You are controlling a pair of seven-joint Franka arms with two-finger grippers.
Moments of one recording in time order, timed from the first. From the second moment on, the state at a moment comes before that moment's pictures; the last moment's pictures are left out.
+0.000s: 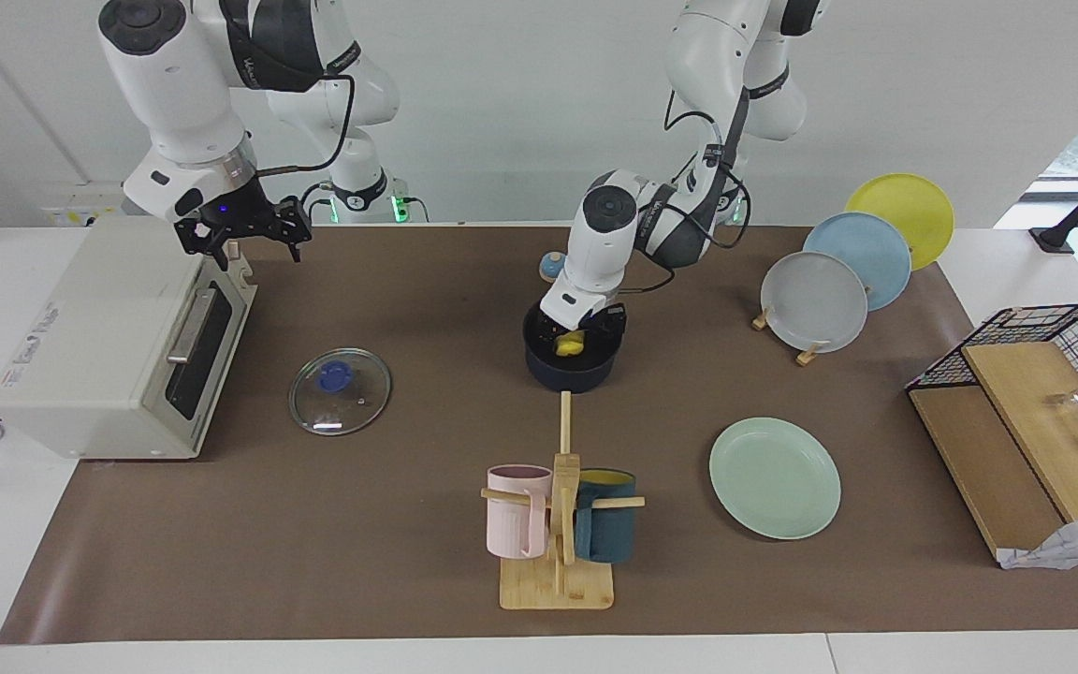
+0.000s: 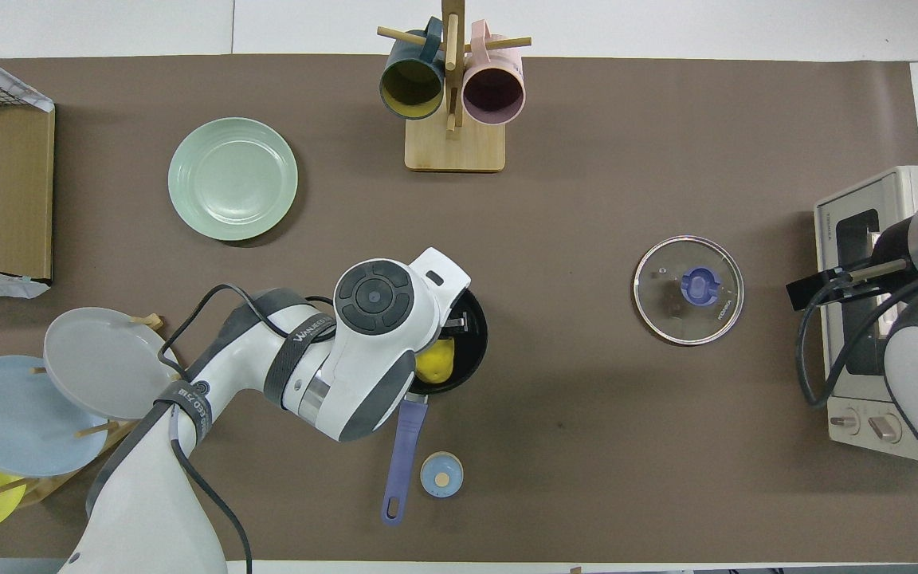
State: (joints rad) left arm -0.68 0.27 -0.03 -2.00 -0.10 2.27 -0.64; right arm 0.01 -0.10 0.04 -1.80 -0.08 1.63 -0.12
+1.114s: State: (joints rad) left arm -0.68 0.25 -0.02 -1.96 -0.16 2.19 -0.65; right arm 0.04 -0.01 -0.03 -1.66 -0.05 1.56 -0.10
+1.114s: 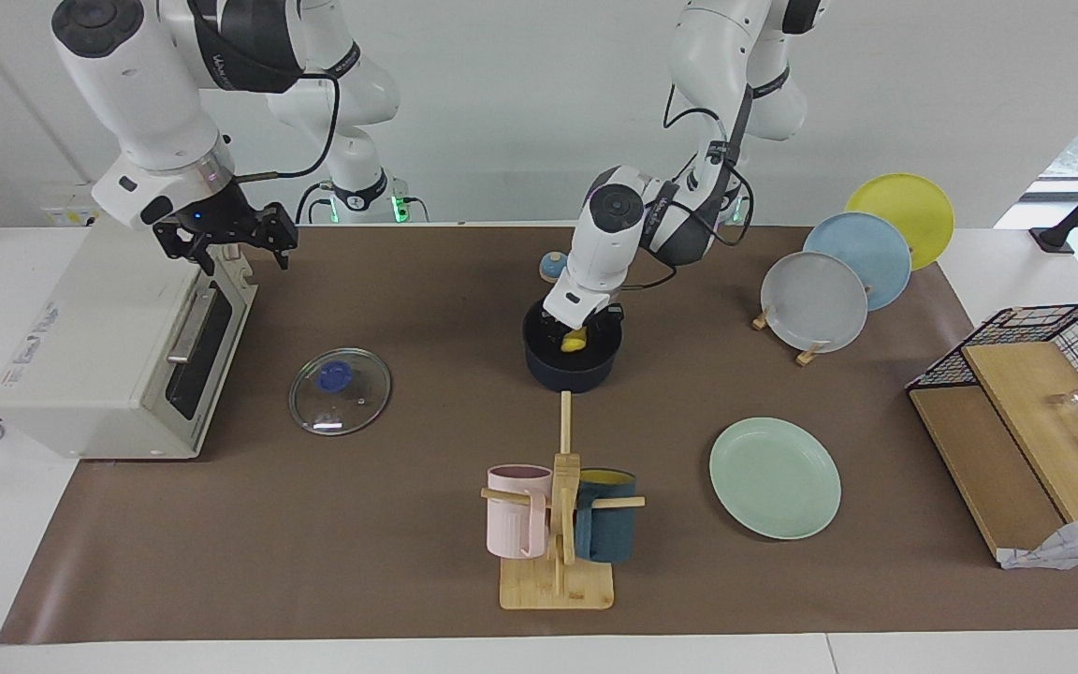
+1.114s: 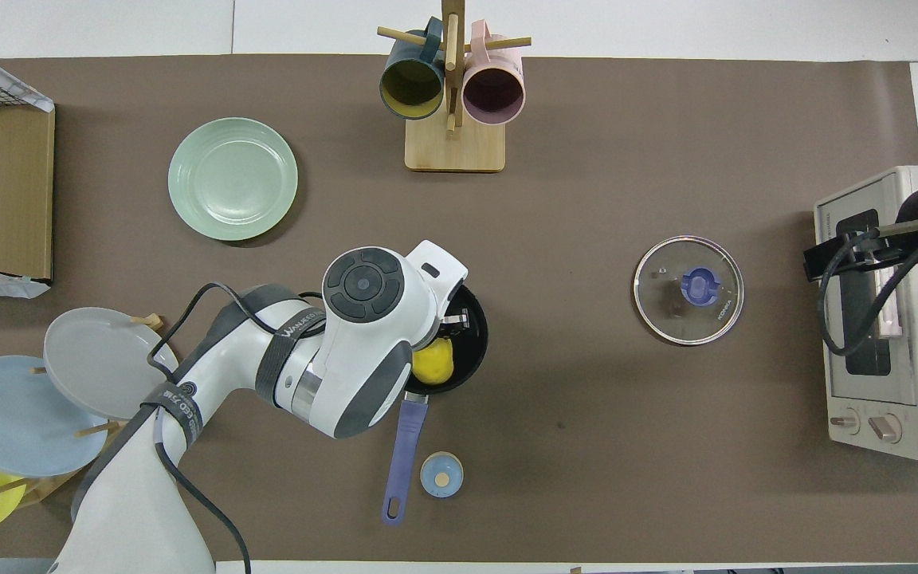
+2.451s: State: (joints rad) left arm -0.17 0.41 0.01 -1.49 -0.09 1.94 -0.16; right arm 0.01 -0.01 -0.03 -1.66 -0.02 1.56 -0.10
